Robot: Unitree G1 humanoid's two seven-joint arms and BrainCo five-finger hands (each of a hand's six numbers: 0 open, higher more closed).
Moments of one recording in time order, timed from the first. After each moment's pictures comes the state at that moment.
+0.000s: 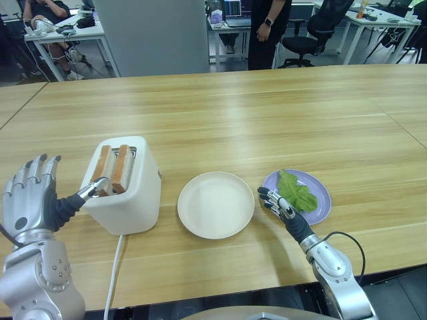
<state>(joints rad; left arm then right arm) 0.39 0.49 0.39 -0.74 1.07 0.47 -0.29 0.27 -0.23 0.19 -0.29 -0.05 0.05 0.29</state>
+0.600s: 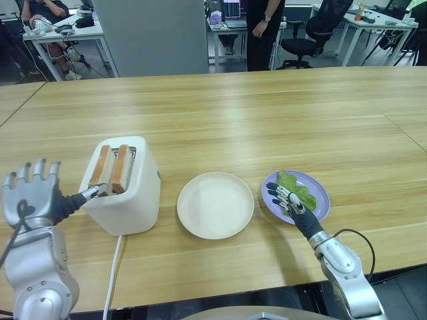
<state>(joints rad) 0.32 0.54 0.30 -0.63 1.36 0.43 -0.44 0.24 -0.26 0.11 -0.31 0.01 0.08 0.30</state>
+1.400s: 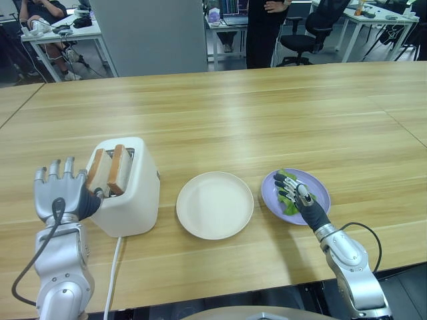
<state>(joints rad) 0.30 0.51 0.26 -0.58 1.44 0.36 -0.44 0.21 -0.26 0.08 -0.29 0.02 0.07 0.30</state>
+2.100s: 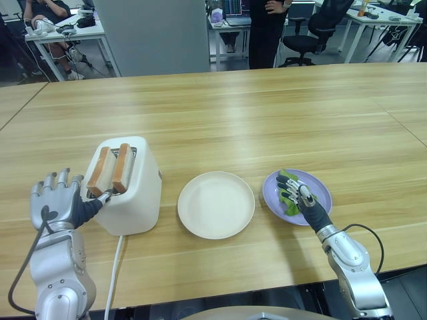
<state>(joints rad) 0.29 0.42 0.28 -0.55 1.33 0.37 -0.38 0.20 -0.27 0.05 -0.26 0.02 0.06 0.30</state>
